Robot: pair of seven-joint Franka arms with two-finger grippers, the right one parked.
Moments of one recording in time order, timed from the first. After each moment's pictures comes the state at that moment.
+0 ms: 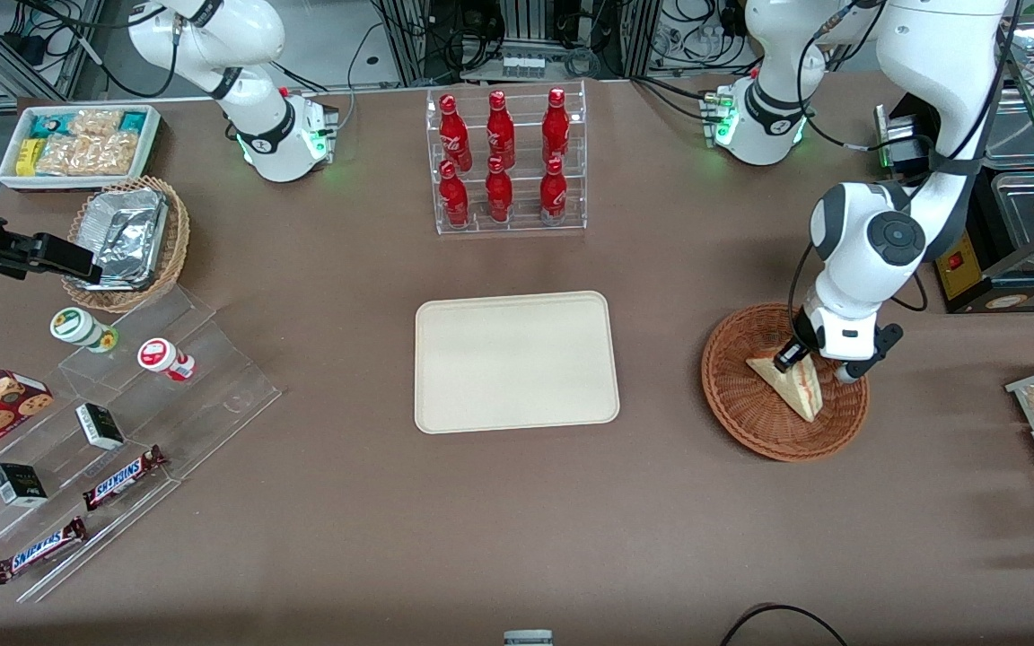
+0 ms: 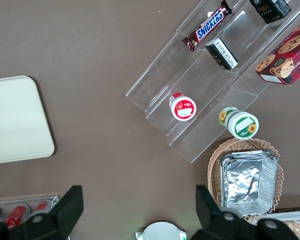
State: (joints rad) arm -0.06 0.20 -0.06 -2.33 0.03 2.66 -0.83
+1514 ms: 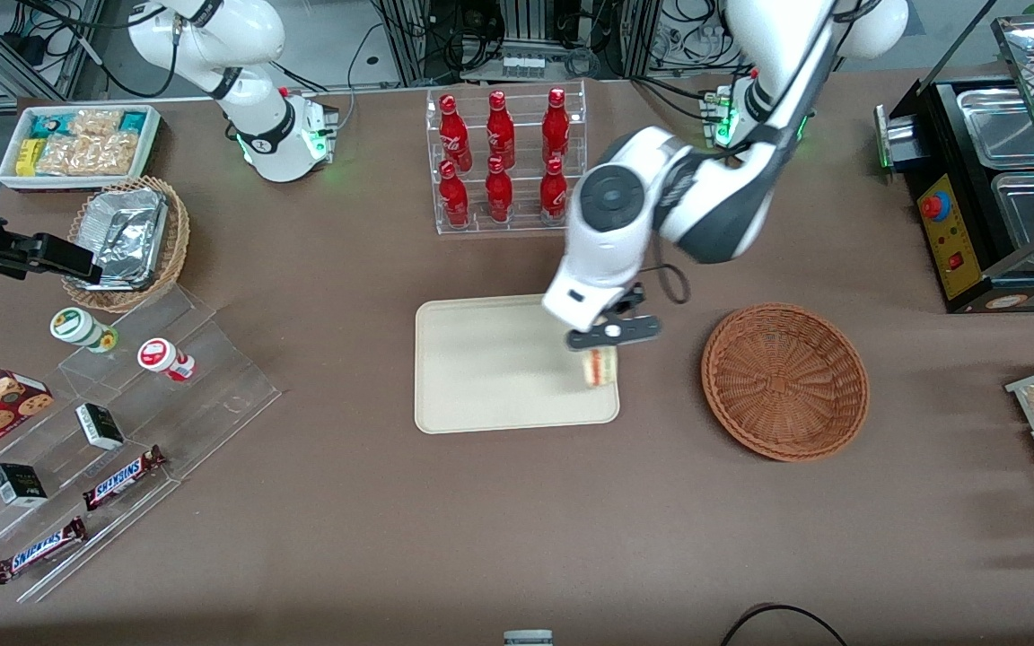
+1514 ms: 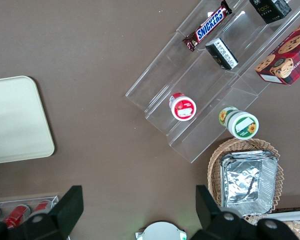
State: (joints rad) arm -0.64 0.45 -0.10 -1.60 0.04 1.98 -0.85
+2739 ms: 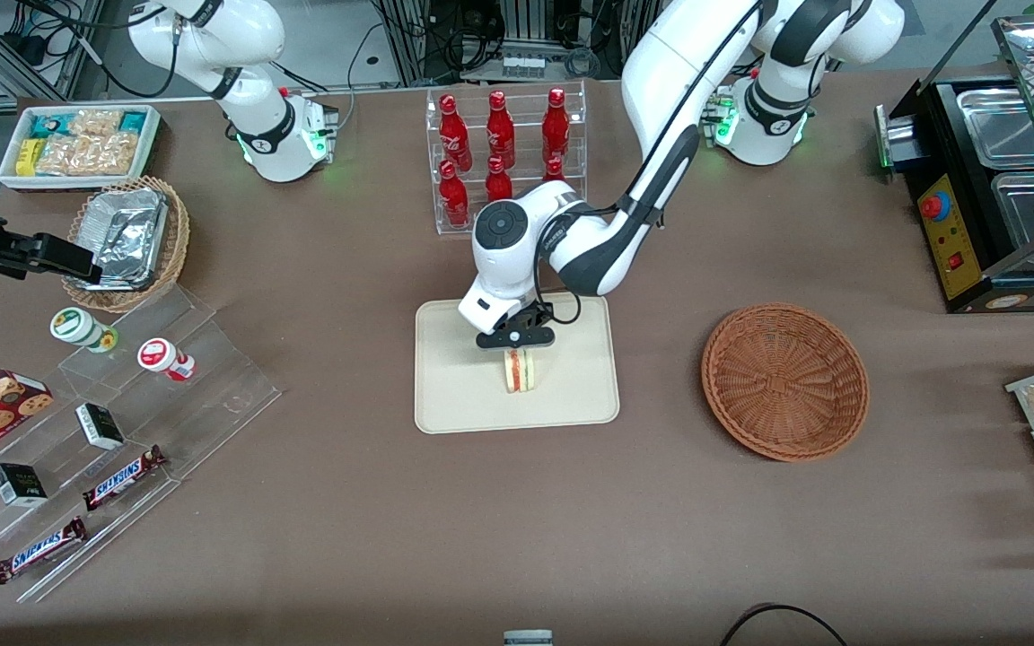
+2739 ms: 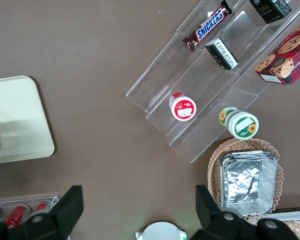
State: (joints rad) arm -0.79 0.72 -0.09 -1.54 0.12 2.26 -1.00
